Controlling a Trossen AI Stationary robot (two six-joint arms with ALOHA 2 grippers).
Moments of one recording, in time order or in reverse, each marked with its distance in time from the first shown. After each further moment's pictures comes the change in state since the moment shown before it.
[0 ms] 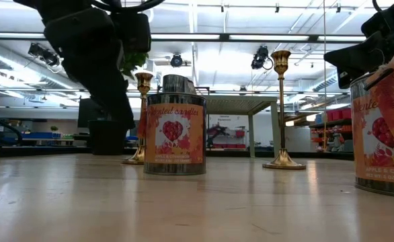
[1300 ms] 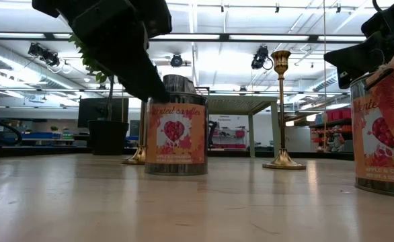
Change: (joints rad) left arm 0.038 0.020 0.003 0.223 0.005 0.261; right arm 0.000 0.000 0.000 -0.001 0.000 0.000
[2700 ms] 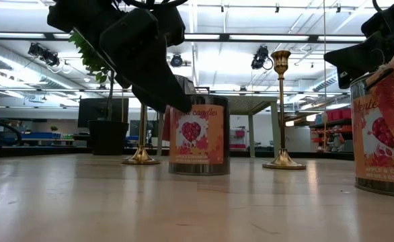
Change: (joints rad) left arm 0.039 0.077 0.000 0.138 0.023 0.006; right arm 0.000 0.000 0.000 0.001 0.000 0.000
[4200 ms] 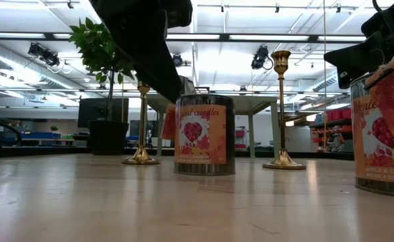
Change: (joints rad) left arm -0.001 -0.002 0.219 -0.396 0.024 0.009; right arm 0.000 0.000 0.000 0.000 0.000 0.000
